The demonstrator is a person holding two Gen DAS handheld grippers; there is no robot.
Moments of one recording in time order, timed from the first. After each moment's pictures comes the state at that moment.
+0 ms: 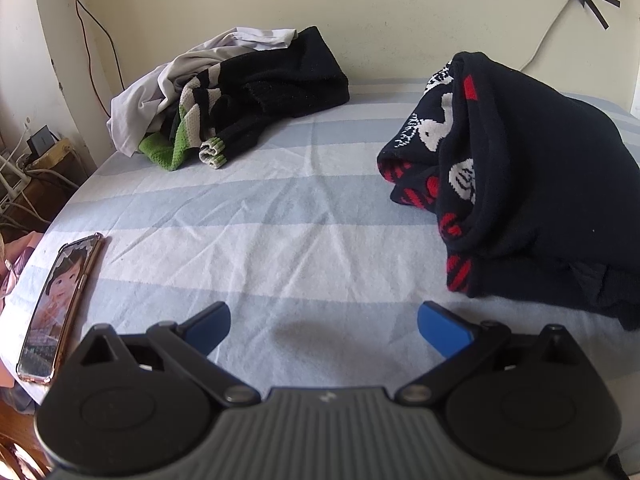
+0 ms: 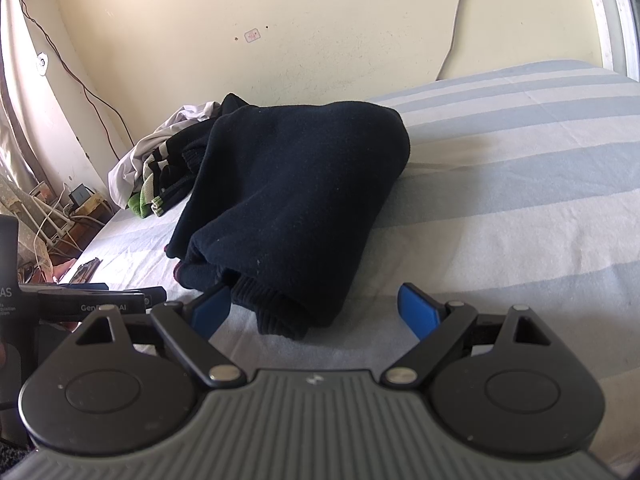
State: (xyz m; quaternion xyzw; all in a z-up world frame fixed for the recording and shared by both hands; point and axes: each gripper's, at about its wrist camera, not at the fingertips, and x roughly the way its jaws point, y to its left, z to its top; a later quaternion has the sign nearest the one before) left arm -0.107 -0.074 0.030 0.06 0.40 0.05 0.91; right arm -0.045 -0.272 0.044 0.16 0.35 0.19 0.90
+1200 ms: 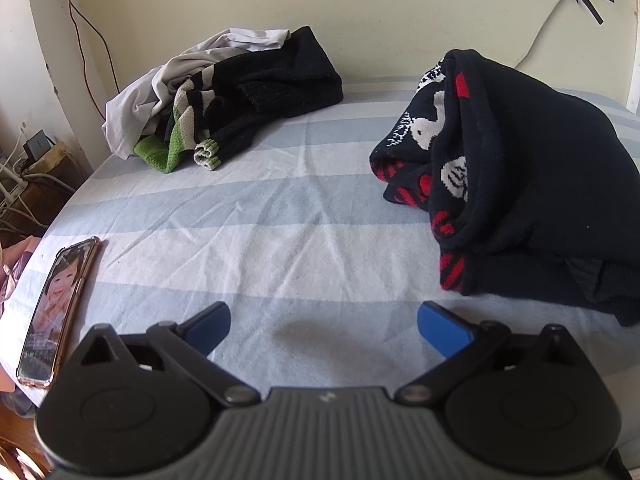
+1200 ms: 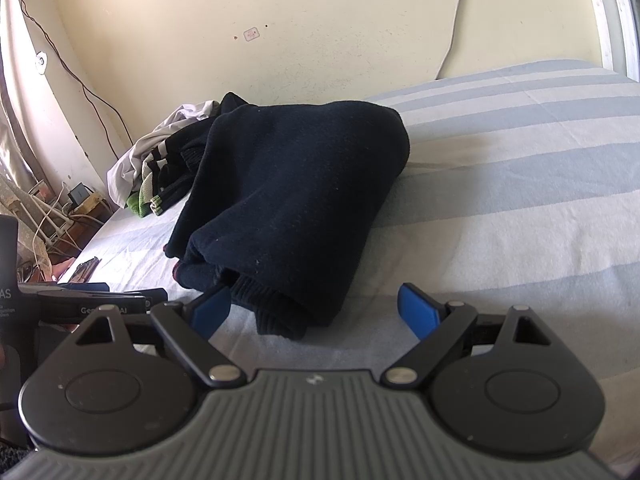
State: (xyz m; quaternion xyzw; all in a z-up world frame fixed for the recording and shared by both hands) left arm -0.108 -0.076 0.031 0.06 0.40 0.05 0.91; right arm -0.046 -0.271 0.043 0.16 0.35 0.18 0.90
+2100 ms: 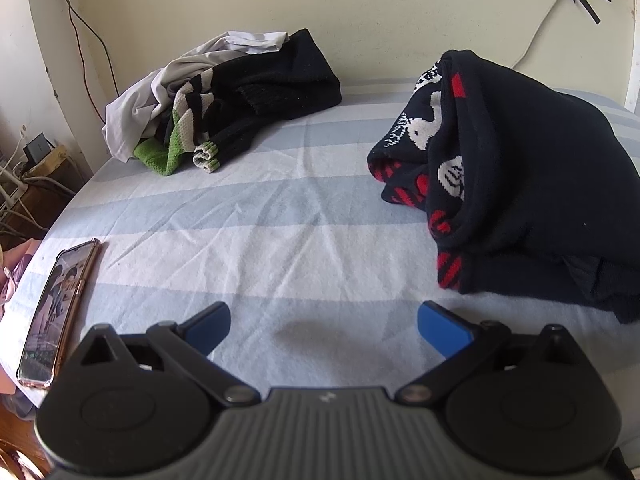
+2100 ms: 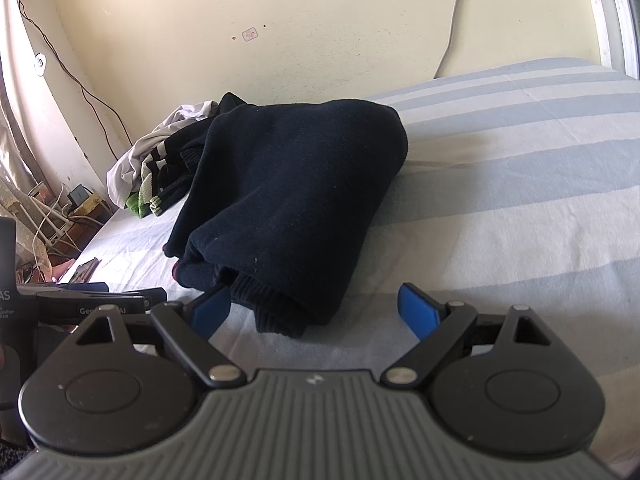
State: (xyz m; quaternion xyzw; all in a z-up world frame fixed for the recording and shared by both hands) left arm -0.110 -0.077 0.030 0.07 0.39 0.04 0.92; right arm -0.046 -0.272 0.042 0.16 0.35 0.18 0.90
